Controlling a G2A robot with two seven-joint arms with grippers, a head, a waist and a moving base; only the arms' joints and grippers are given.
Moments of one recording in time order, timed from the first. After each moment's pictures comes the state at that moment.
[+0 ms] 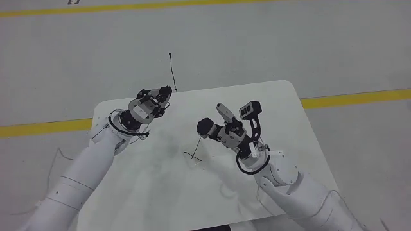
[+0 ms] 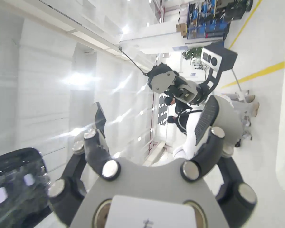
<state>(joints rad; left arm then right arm) 1.00 -1.10 -0.92 -1.30 -1.55 0.22 -1.12 -1.48 -0.97 1.00 -1.92 0.76 -0.34 0.32</state>
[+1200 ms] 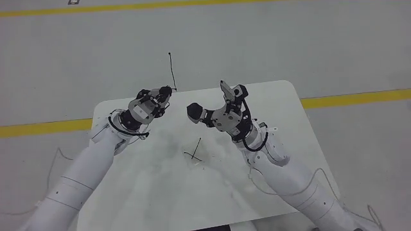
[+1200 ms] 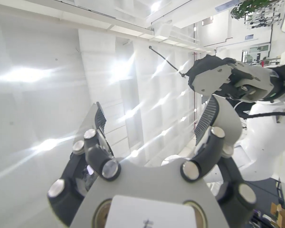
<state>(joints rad) 1.00 -1.10 -0.92 -1.30 -1.55 0.22 -1.12 -1.29 -1.08 0.95 -1.77 1.15 -0.32 0.55</state>
